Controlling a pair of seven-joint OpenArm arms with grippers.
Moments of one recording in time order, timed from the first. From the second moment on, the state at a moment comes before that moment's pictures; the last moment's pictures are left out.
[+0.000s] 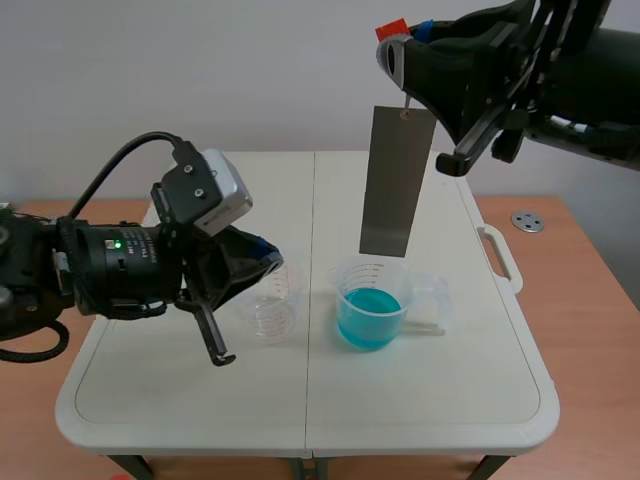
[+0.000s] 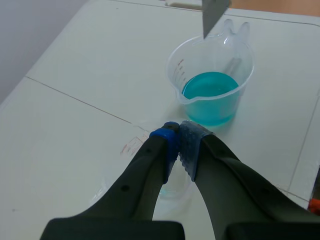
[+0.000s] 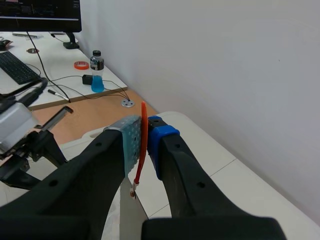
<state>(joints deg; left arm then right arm) 0.6 -23.9 19.3 91.0 3.0 -38.2 2.1 -1.5 25.9 -2.6 108.3 25.0 43.6 -4.6</state>
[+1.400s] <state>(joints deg) -6.7 -18.0 24.1 82.6 6.8 -36.6 1.9 -1.5 25.9 -2.6 108.3 25.0 43.6 -4.6</state>
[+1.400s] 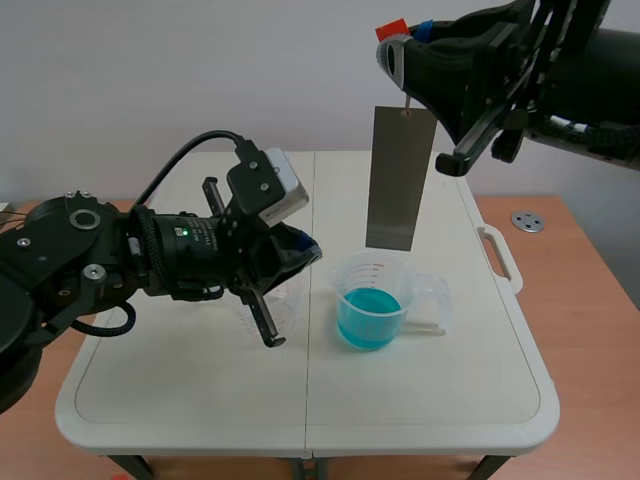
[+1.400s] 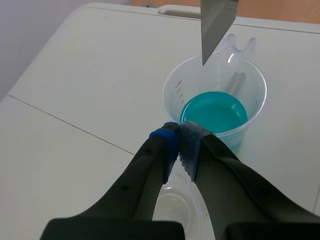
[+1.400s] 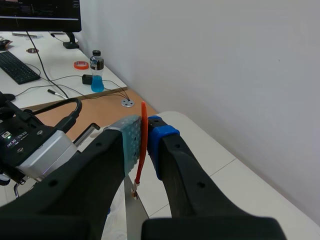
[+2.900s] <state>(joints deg) 64.2 -33.7 -17.6 84.8 -5.5 -25.9 -16.1 -1.5 23.8 -6.1 98.6 20.0 45.3 1.2</state>
